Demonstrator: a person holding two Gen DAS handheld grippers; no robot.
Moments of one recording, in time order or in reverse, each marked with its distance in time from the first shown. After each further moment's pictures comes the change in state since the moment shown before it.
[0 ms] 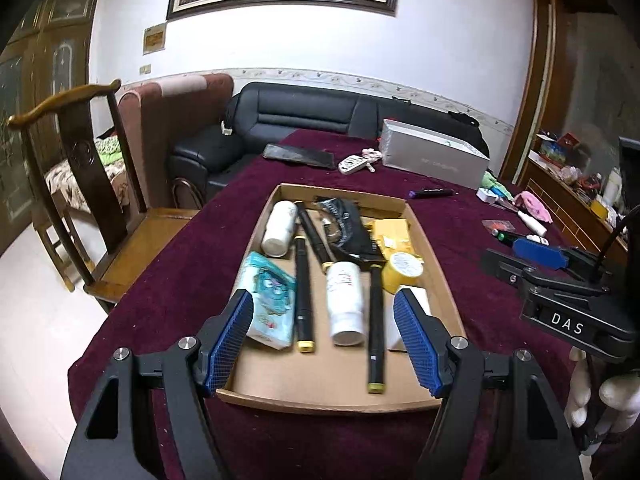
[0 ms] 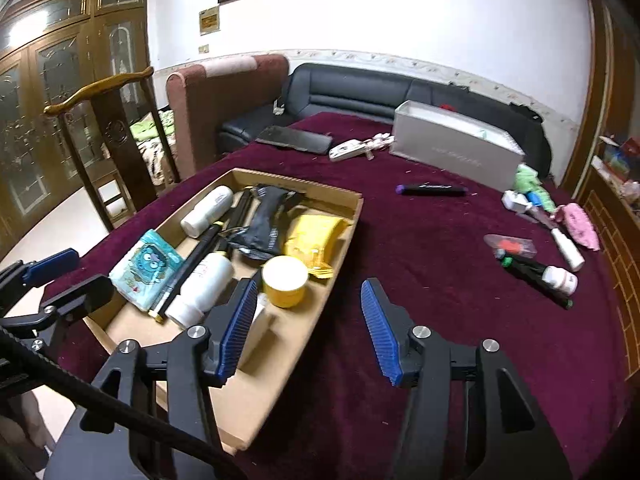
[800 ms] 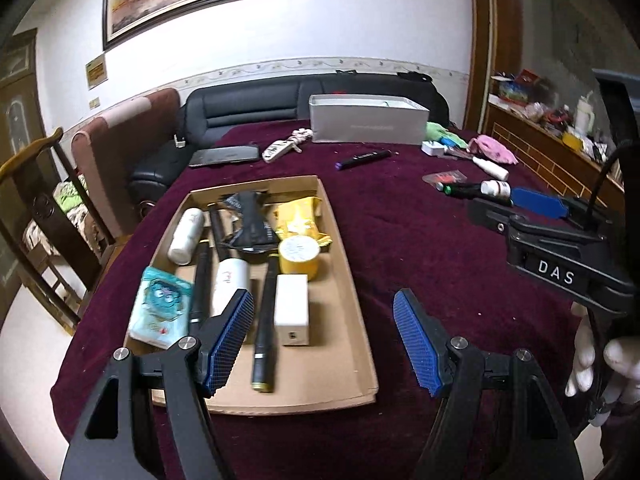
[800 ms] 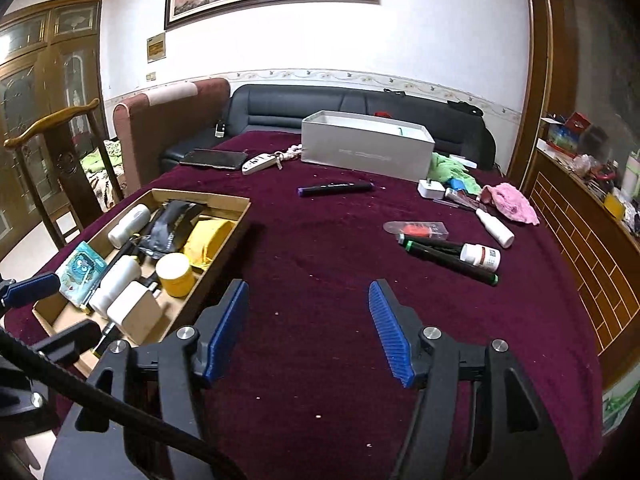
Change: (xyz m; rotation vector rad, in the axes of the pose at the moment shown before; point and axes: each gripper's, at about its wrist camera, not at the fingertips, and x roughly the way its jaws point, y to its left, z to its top) left arm 0.006 -0.111 -0.008 0.215 0.067 -0.038; right arm -0.026 -0.086 -0.025 0.106 -0.053 -0.132
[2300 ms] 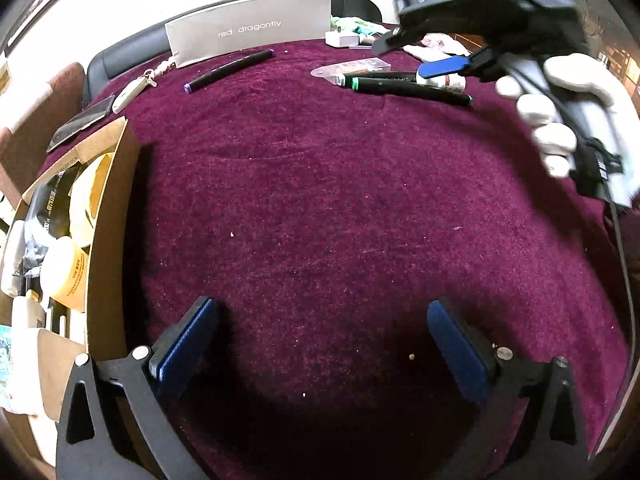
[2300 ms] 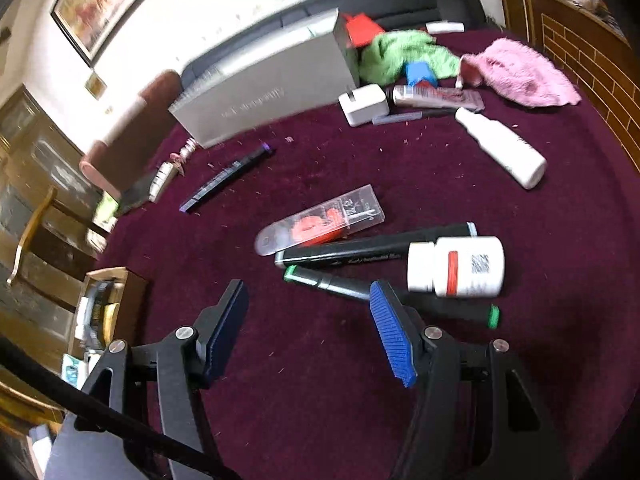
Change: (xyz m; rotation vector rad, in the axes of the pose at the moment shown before) left arm 0.128 -0.123 0.000 0.172 0.307 -0.176; right arm 0.174 -0.204 0.042 0.399 0.347 0.199
